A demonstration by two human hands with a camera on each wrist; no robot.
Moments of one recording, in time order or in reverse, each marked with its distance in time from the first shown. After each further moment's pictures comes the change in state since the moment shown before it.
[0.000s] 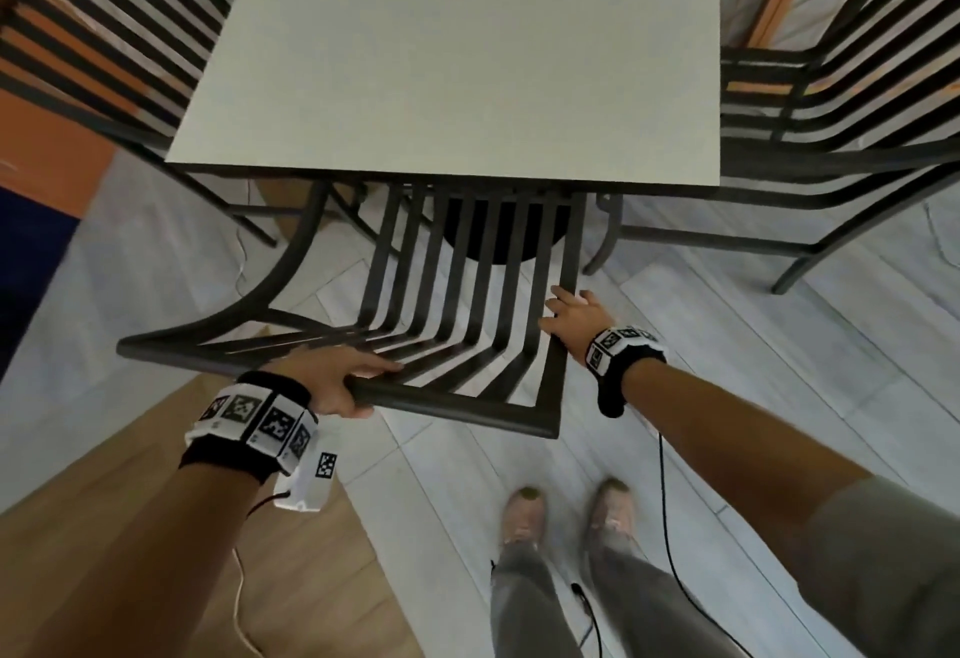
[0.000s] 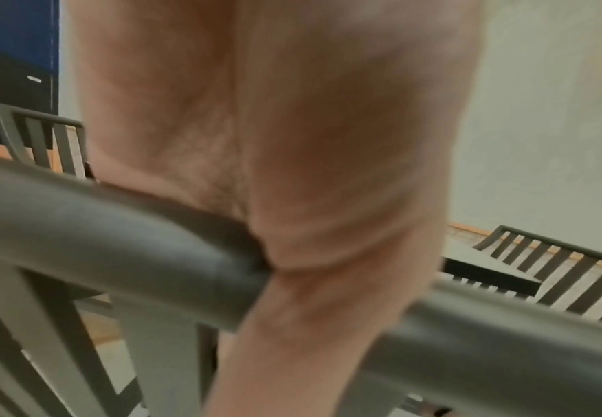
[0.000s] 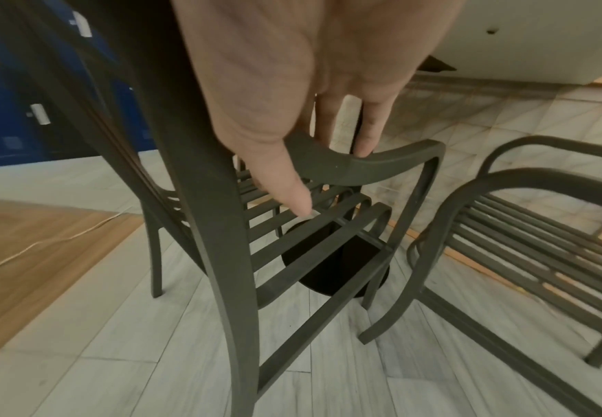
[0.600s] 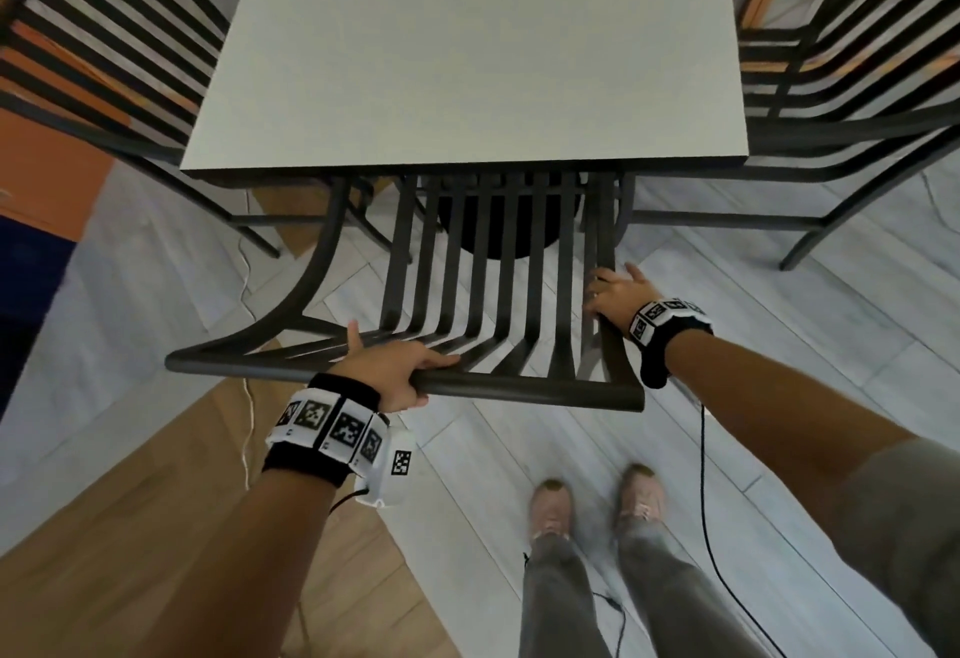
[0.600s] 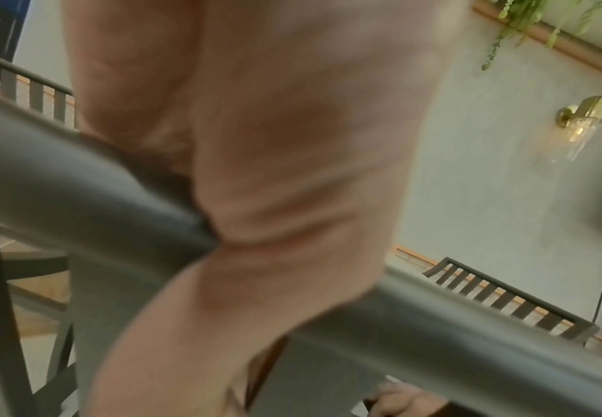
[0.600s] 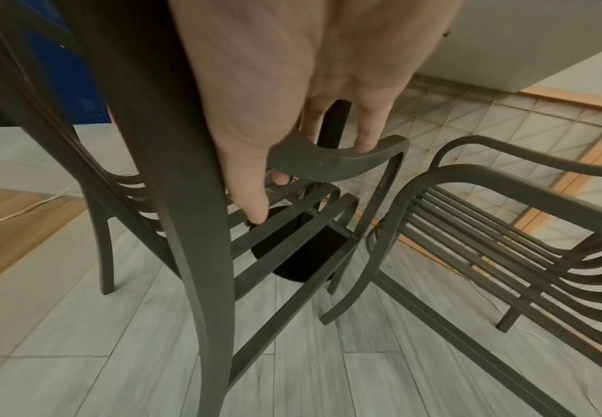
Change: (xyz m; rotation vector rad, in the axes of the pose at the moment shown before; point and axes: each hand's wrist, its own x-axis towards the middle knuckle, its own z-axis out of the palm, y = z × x) left_hand 0.000 0.013 0.011 0.187 0.081 0.076; right_hand 0.004 0.007 0.008 -0.059 -0.029 0.115
